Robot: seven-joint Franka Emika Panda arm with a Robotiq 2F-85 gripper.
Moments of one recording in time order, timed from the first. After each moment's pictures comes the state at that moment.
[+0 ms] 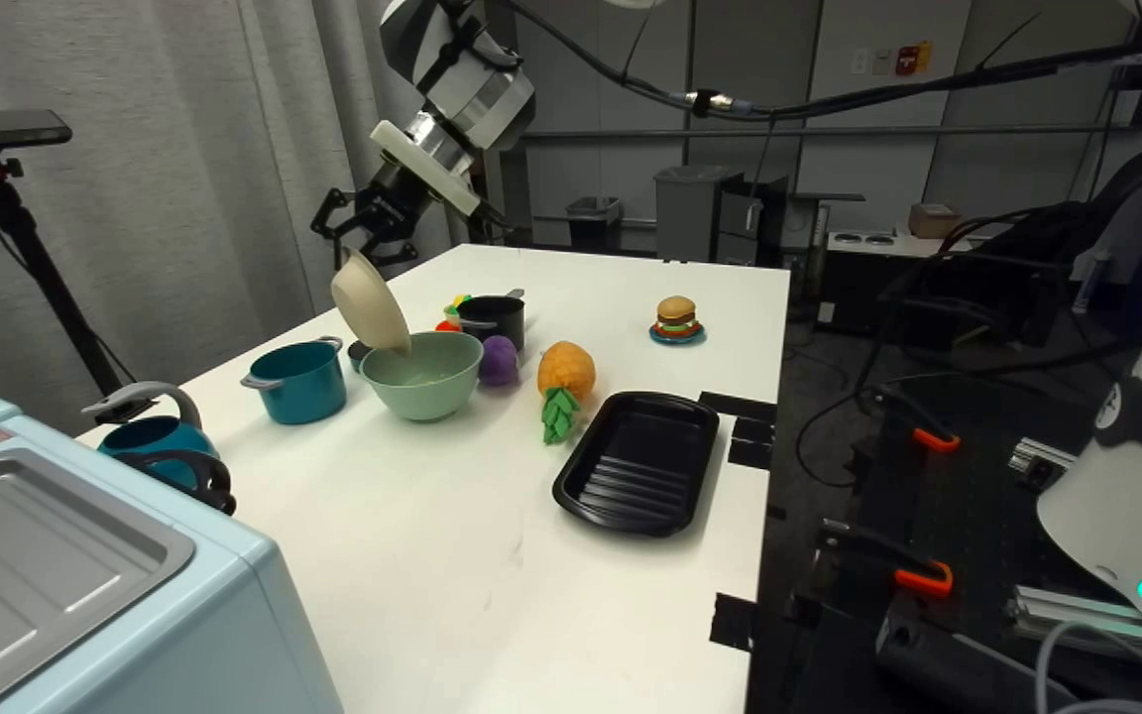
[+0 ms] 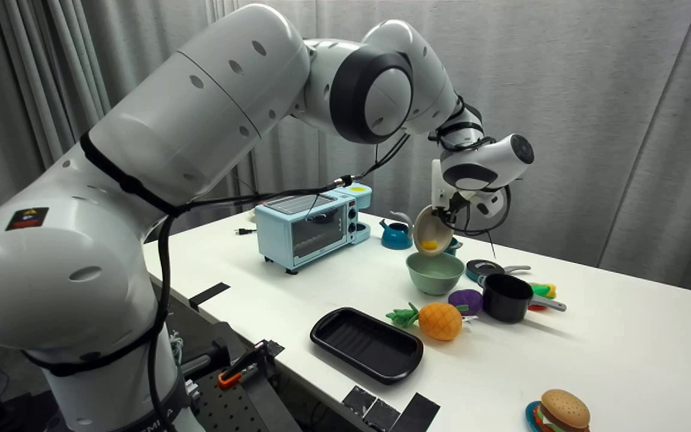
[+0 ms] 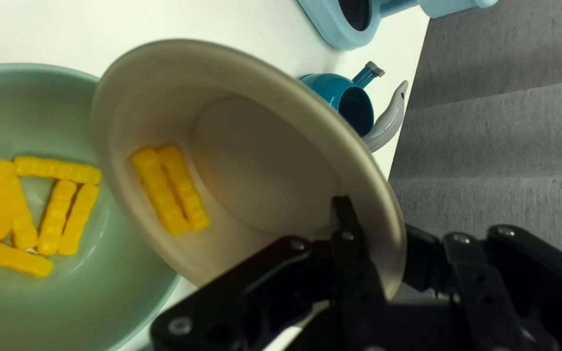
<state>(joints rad) -0.14 0.89 0.23 -1.27 0.86 2.25 0.11</state>
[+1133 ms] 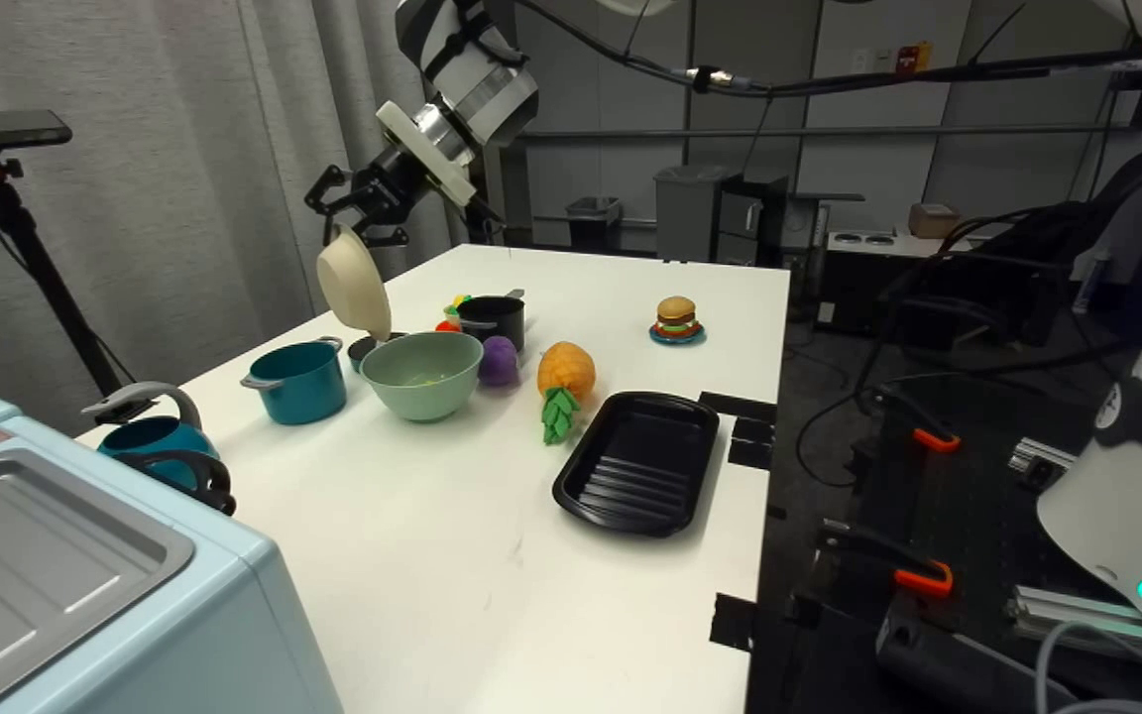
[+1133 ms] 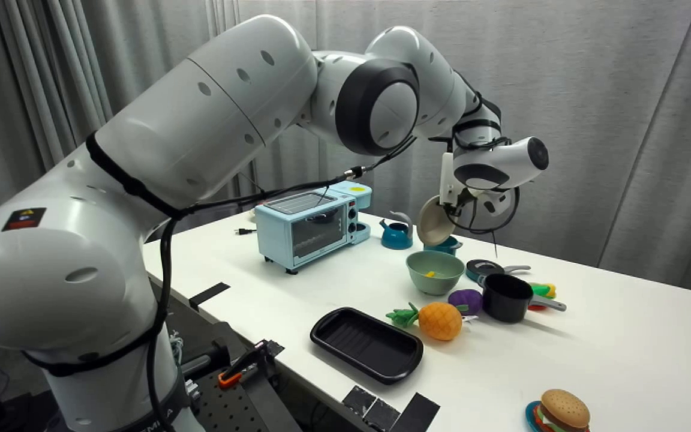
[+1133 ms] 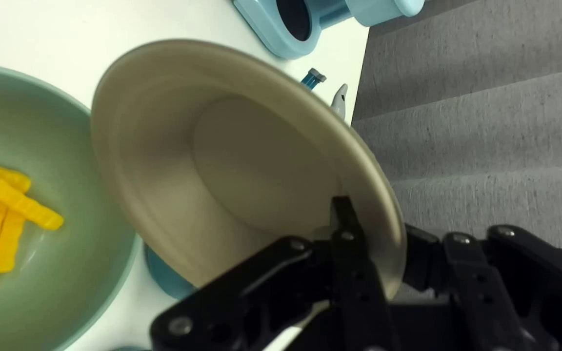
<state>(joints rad) -0.16 0.93 0.21 -1.17 0.97 2.16 0.07</state>
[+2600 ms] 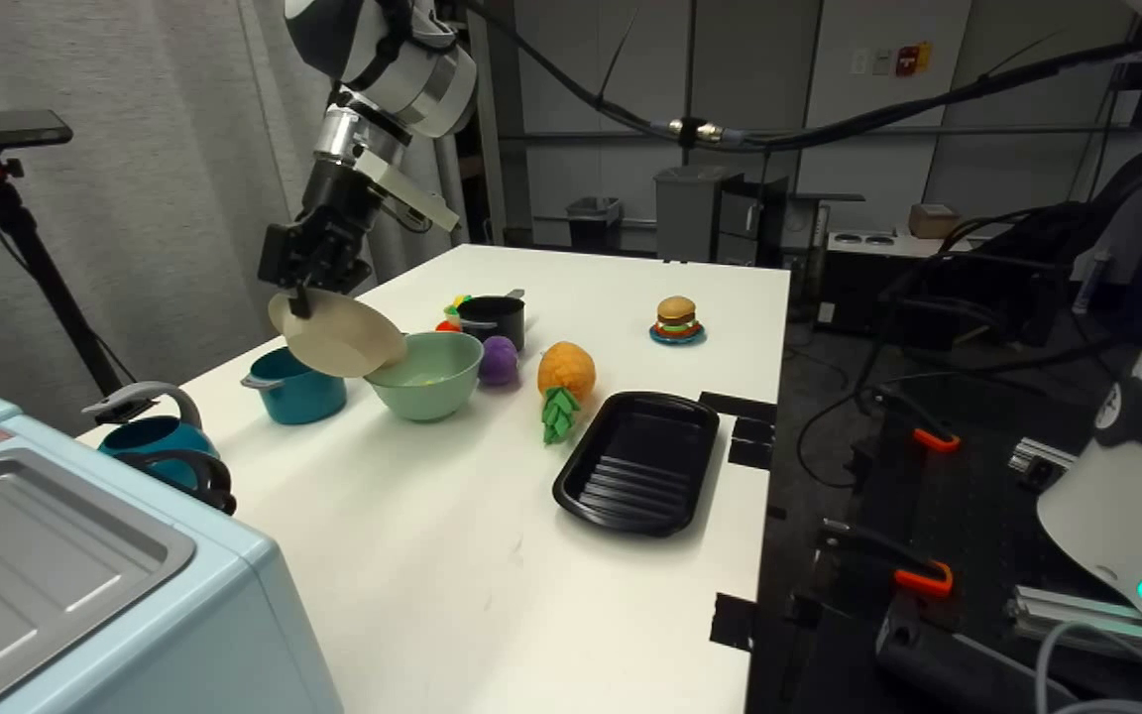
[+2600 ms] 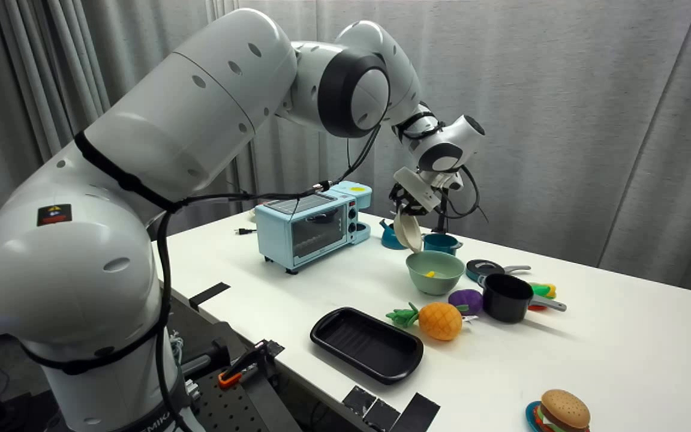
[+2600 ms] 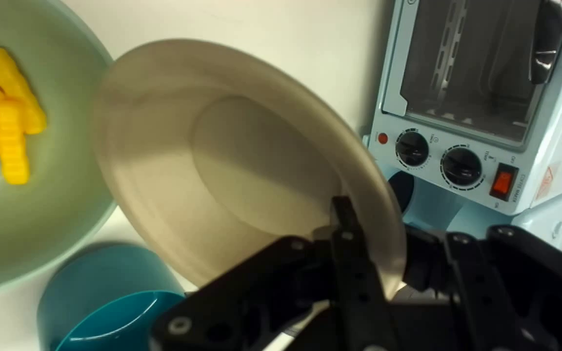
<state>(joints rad) 0.00 0.87 0.22 -1.23 0.53 2.10 -0.37</state>
